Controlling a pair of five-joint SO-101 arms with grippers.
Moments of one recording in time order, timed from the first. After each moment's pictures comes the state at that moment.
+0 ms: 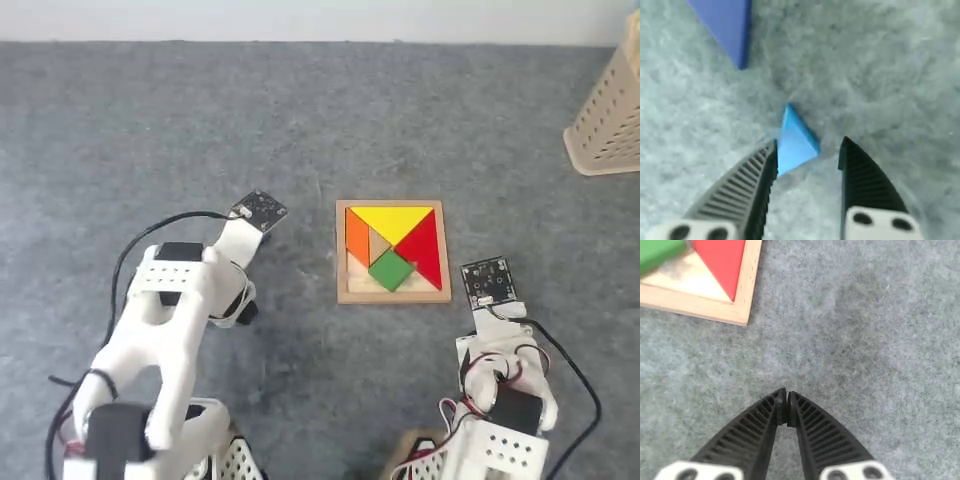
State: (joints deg) left arm -3.8 -16.0 55.3 60.4 -28.2; right arm 12.9 -103.1 95.4 71.6 29.0
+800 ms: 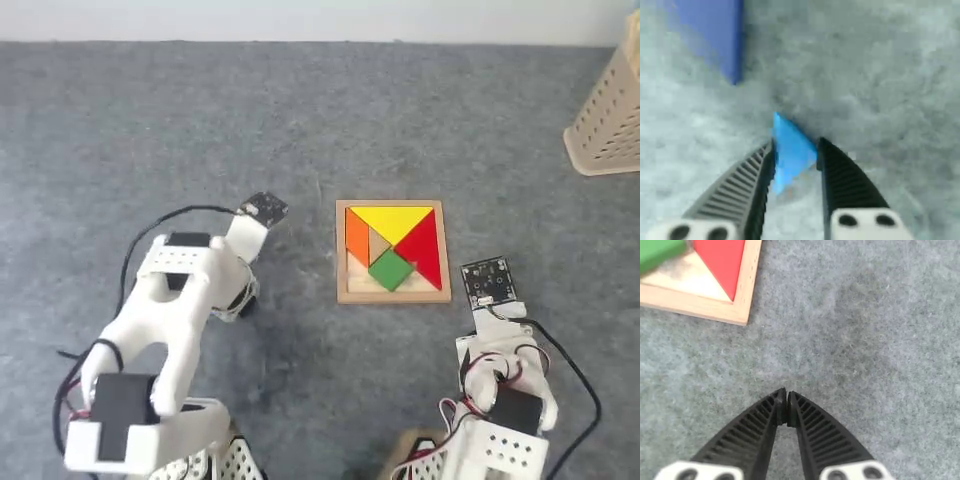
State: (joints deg) left arm -3.8 -8.8 48.4 61.6 -28.4; right arm 12.9 -103.1 95.4 71.6 29.0
